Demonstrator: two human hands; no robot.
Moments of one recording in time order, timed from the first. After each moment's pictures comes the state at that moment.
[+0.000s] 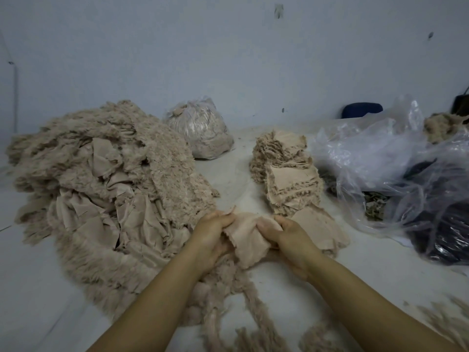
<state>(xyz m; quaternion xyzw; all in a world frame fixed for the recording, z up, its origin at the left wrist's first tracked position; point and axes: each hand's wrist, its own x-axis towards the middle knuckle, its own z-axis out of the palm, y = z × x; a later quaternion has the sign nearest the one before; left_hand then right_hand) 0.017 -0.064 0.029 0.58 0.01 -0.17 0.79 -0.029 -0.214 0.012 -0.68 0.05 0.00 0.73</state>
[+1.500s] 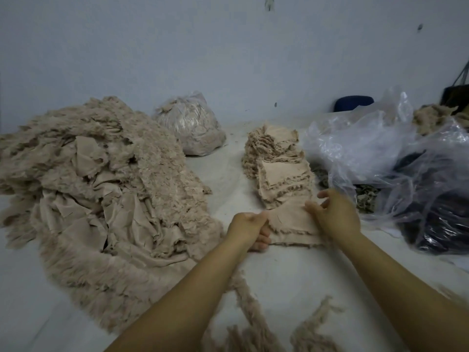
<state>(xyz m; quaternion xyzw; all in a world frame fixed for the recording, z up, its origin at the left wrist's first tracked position) 0.023 -0.134 0.013 0.73 -0.04 -0.19 0.66 -0.007 -0.318 0.010 -0.88 0.25 -0.22 0.33</state>
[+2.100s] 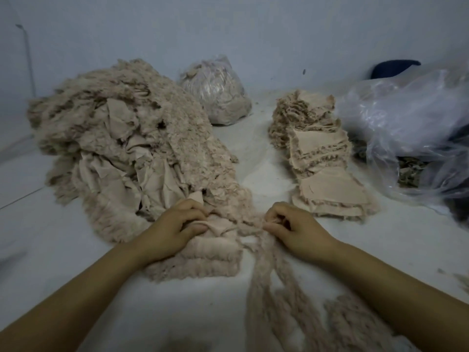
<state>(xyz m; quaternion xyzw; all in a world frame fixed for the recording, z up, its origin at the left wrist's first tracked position) 0.017 0.066 -0.007 0.90 -0.34 0.03 0.27 -0.040 -0.207 -0.020 -0.91 -0.14 -0.05 0.39</state>
